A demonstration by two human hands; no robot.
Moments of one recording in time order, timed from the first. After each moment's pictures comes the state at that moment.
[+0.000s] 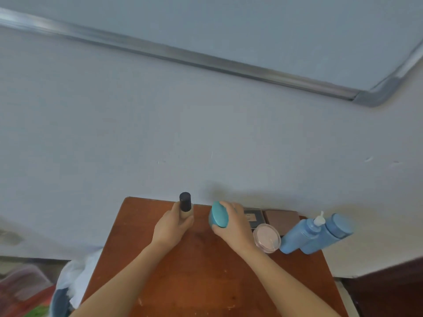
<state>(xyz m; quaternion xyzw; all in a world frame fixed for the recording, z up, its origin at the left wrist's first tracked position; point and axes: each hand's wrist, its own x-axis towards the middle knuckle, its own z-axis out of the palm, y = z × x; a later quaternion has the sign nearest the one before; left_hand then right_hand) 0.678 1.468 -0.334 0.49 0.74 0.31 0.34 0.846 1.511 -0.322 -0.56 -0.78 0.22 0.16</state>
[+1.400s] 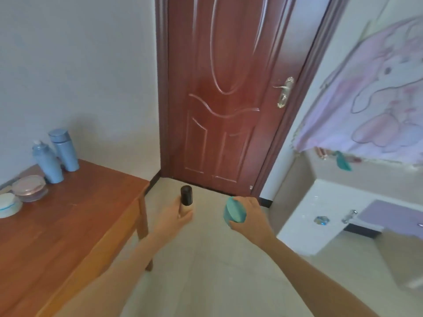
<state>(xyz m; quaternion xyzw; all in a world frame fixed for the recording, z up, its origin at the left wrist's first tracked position) 0.963 1.104 -0.287 0.88 0.20 0.11 0.41 1.071 0.910 -0.271 -0.90 -0.30 0.06 0.30</state>
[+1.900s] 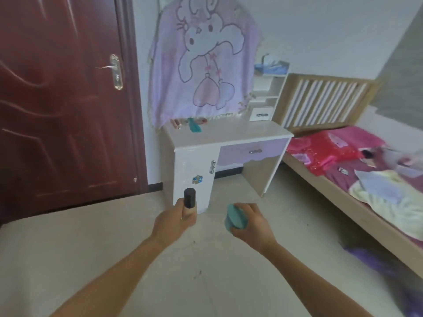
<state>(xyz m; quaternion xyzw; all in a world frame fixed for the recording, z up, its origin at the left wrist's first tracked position) 1.065 0.779 -0.290 0.91 -0.10 0.00 0.39 1.014 0.561 -0.268 -0.95 0.03 -0.05 0.30</state>
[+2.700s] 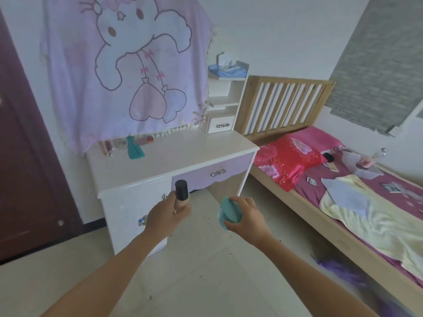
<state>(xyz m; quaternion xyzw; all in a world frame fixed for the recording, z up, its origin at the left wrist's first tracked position) 1.349 0.584 -0.265 0.88 -0.19 -0.01 0.43 1.266 0.379 -0.246 -0.94 0.12 -0.09 0.30</state>
